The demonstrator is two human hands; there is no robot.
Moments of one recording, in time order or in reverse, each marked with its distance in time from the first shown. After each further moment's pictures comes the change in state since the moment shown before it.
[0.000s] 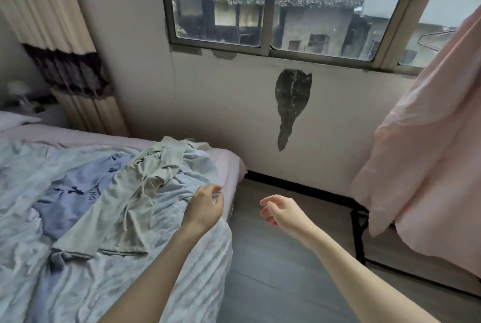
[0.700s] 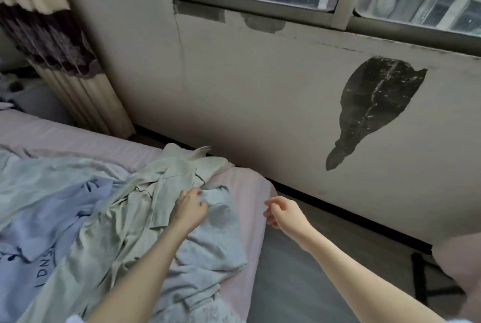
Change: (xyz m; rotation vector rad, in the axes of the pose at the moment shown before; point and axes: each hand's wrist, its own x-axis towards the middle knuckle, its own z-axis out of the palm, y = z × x) left_hand 0.438 -0.179 0.033 0.189 -0.113 -0.407; right_hand 0.479 -0.035 0.047 0.023 -0.127 0.141
